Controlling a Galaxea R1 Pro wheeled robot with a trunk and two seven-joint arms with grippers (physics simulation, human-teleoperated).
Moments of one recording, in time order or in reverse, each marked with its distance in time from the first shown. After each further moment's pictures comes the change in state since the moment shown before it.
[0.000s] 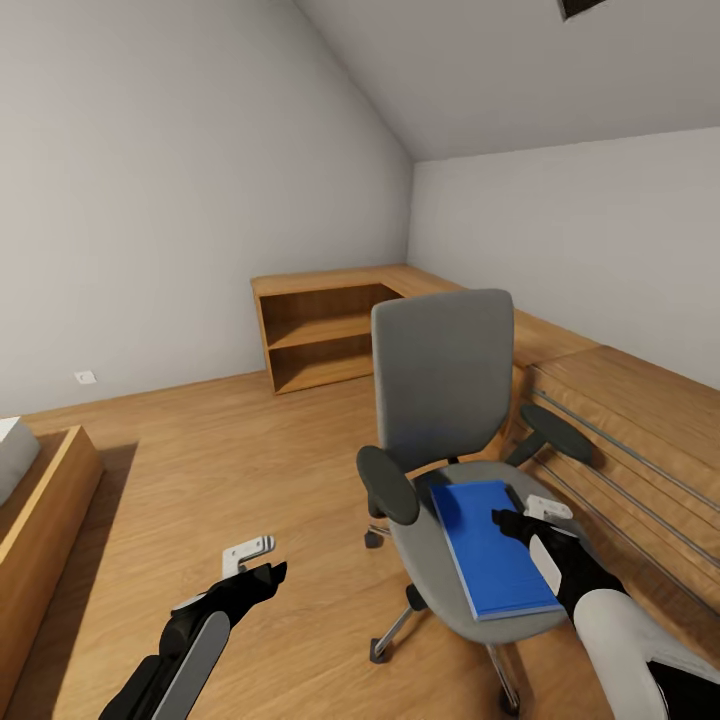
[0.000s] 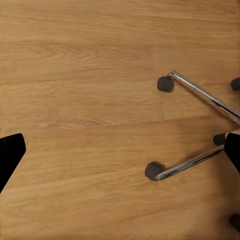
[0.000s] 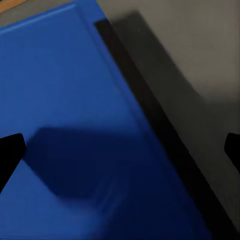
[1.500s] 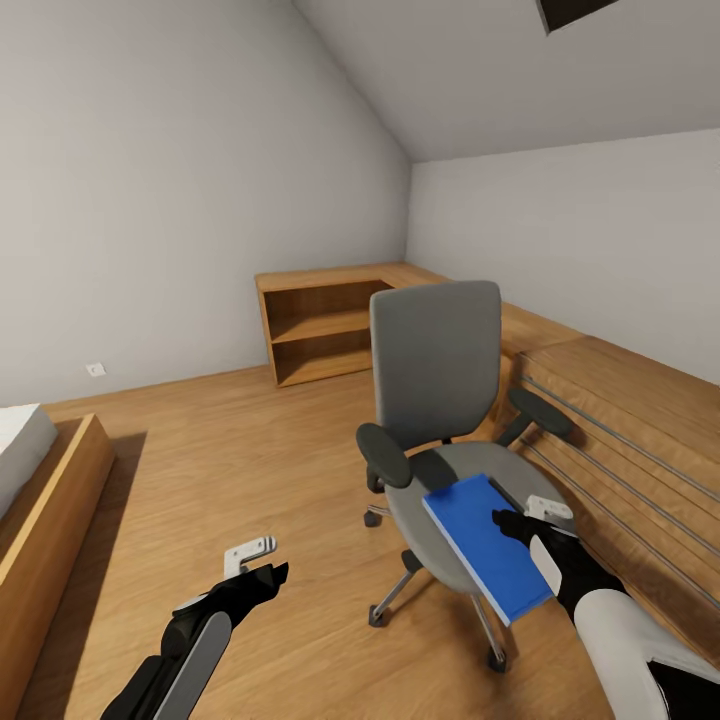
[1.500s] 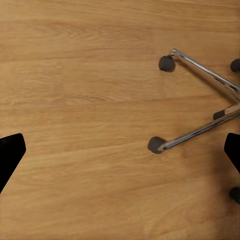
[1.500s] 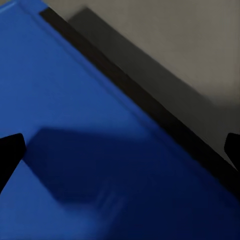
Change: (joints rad) left arm 0.000 -0.002 -0.006 0.001 0.000 0.002 0.000; right arm 0.000 -0.001 0.000 0.001 0.003 0.001 -0.001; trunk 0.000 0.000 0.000
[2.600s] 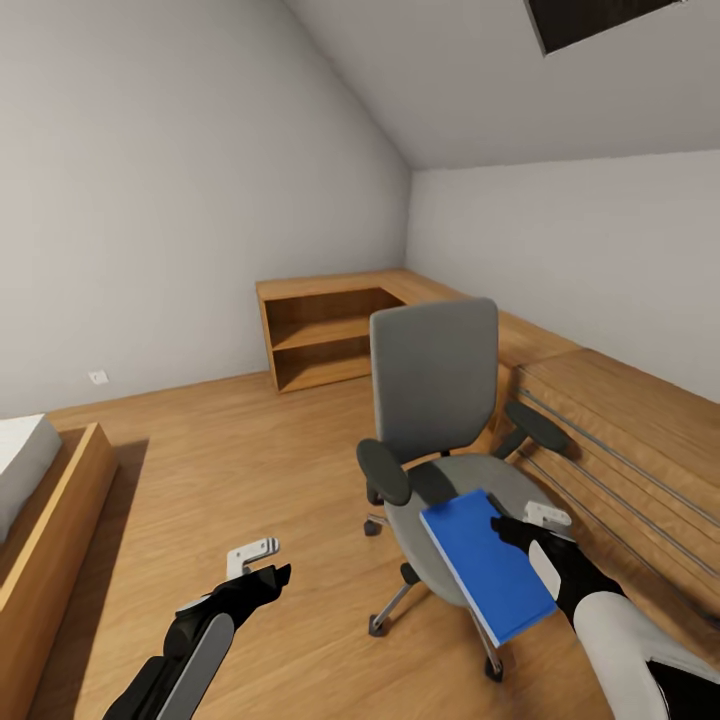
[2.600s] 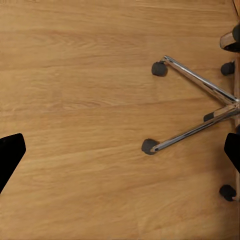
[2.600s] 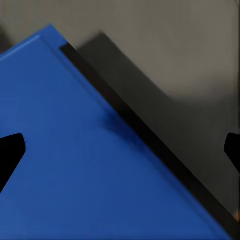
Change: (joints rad) left arm 0.000 0.000 -0.015 0.001 0.000 0.000 0.003; right arm 0.001 0.000 0.001 0.034 -0.001 -0.001 0.001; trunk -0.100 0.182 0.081
